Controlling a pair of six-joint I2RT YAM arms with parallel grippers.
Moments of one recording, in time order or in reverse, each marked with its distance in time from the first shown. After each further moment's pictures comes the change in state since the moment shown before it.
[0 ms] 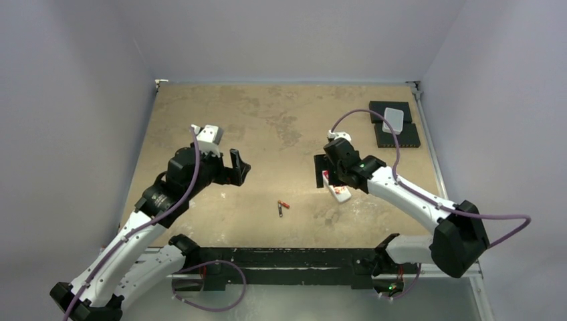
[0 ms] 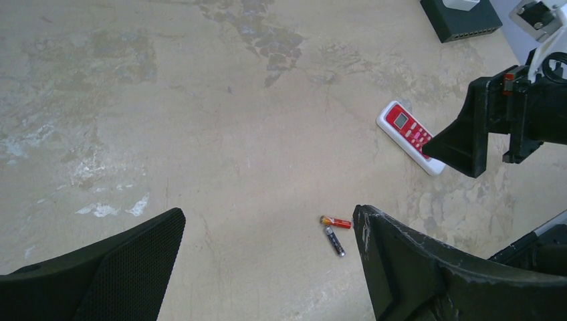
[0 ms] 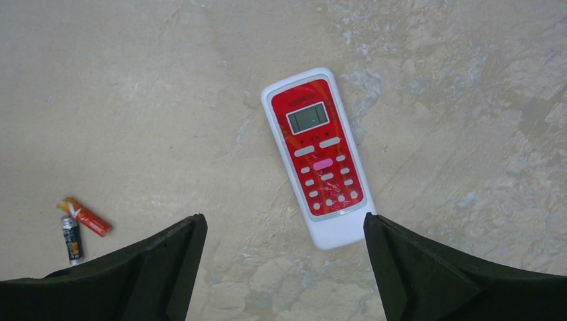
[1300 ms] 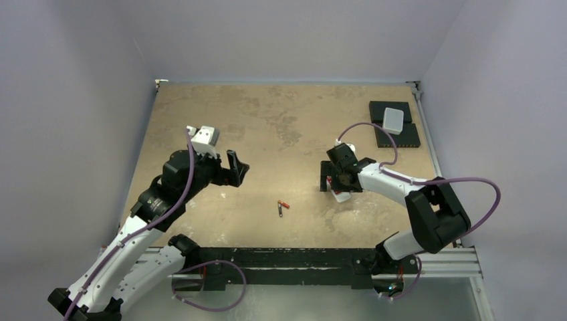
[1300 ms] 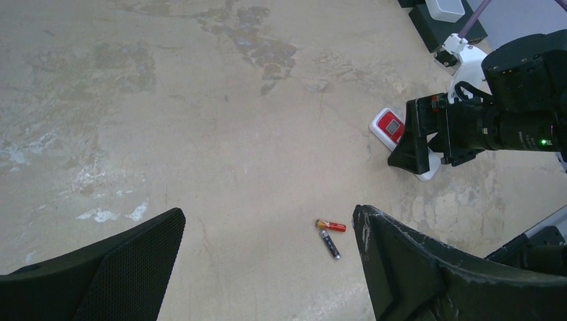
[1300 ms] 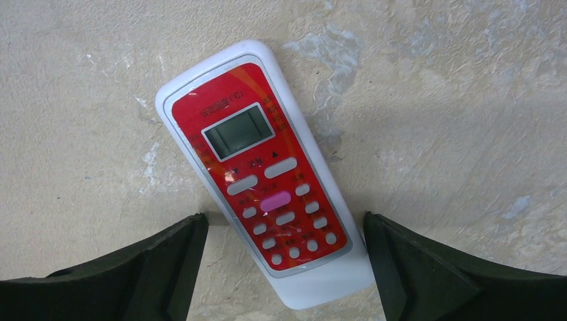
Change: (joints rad) left arm 0.000 -0.043 -0.002 0.000 0.005 0.001; right arm -0.124 0.215 -0.125 0.172 -0.058 0.077
